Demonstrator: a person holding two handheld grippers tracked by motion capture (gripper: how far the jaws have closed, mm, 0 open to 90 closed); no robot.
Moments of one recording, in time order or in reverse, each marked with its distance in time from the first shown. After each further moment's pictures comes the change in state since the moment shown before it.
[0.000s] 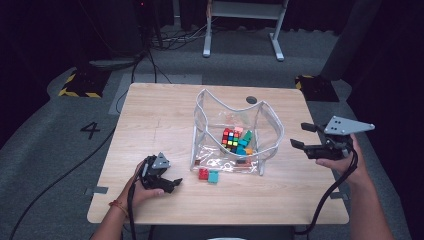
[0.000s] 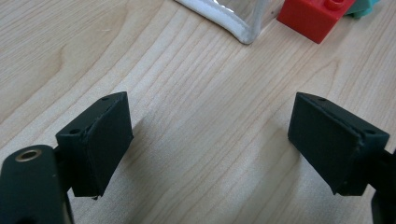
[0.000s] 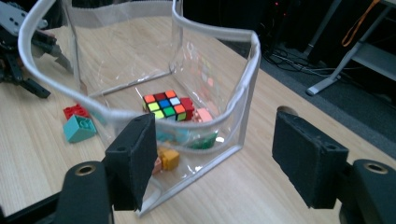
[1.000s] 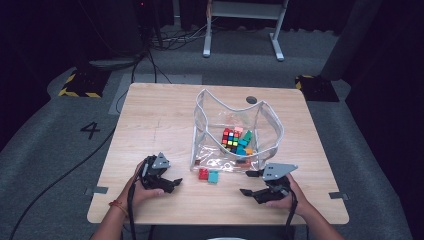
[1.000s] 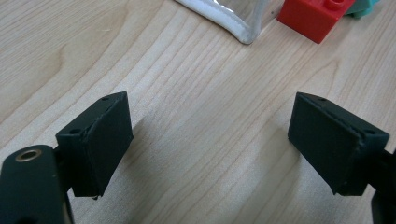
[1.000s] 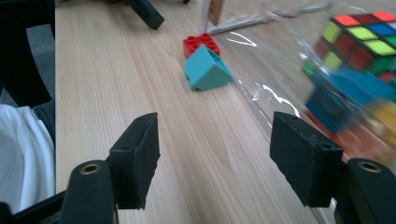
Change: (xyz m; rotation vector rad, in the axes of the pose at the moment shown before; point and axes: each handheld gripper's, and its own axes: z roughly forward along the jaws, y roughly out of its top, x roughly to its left) left arm 0.000 0.000 0.000 0.000 0.000 0.001; right arm 0.122 -0.072 0.117 0.100 0.343 -0.021
